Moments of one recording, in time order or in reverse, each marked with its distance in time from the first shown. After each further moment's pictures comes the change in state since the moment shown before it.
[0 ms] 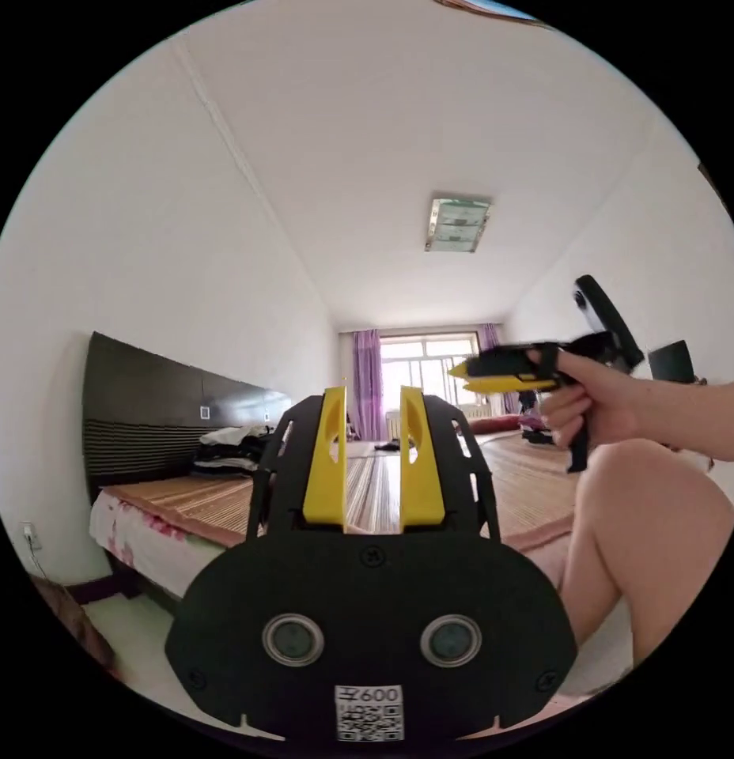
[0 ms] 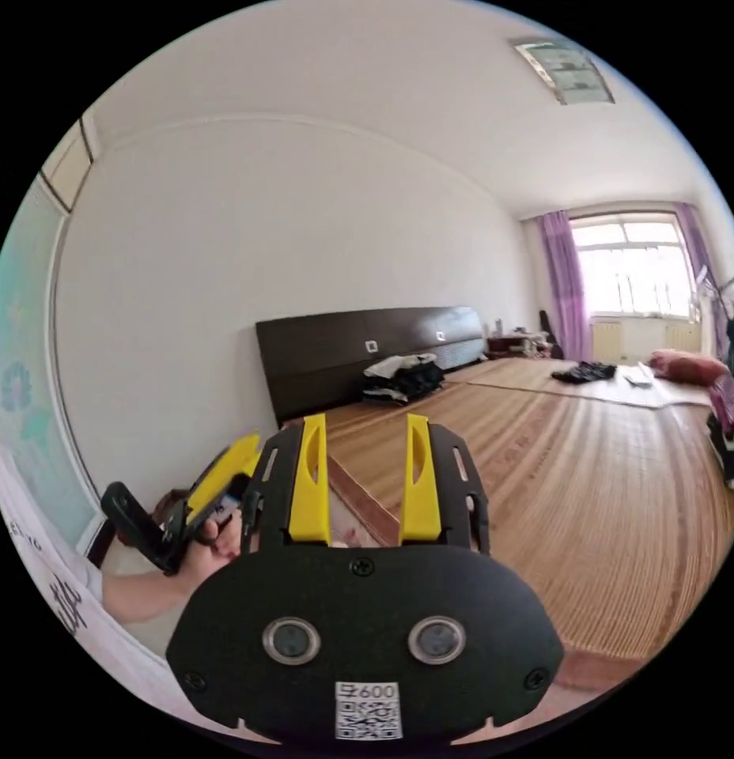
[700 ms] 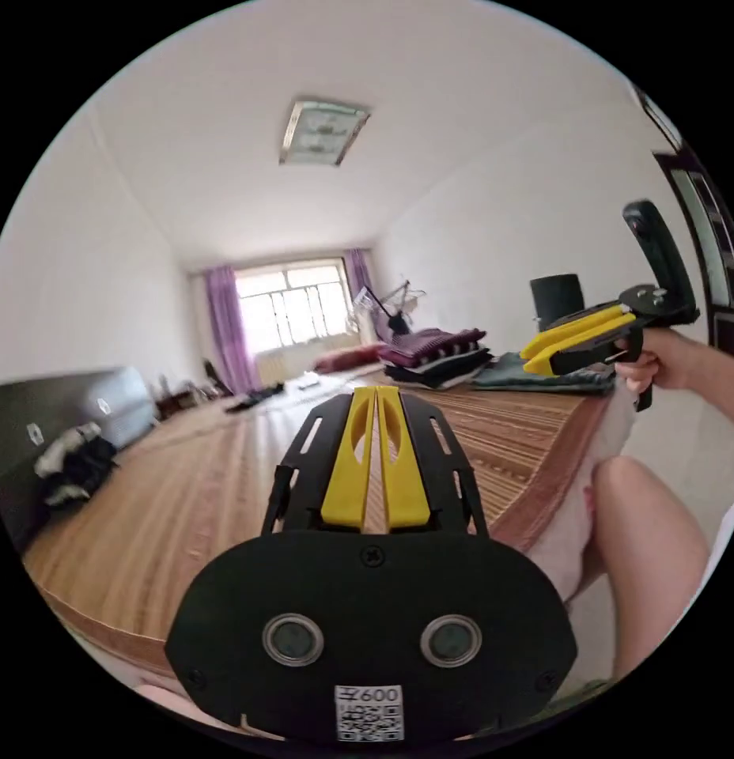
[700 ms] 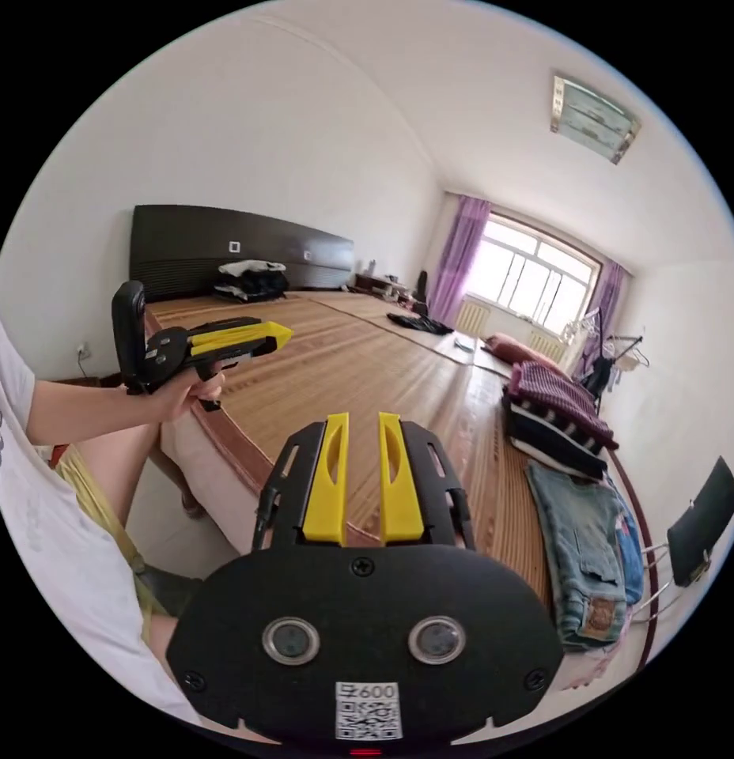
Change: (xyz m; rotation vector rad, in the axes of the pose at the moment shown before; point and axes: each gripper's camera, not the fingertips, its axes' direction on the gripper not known) left arm 0.065 -0.227 0.250 -0.092 0.431 0.139; right arm -0.111 -0.056 -0.122 -0.288 0.572 -0.097
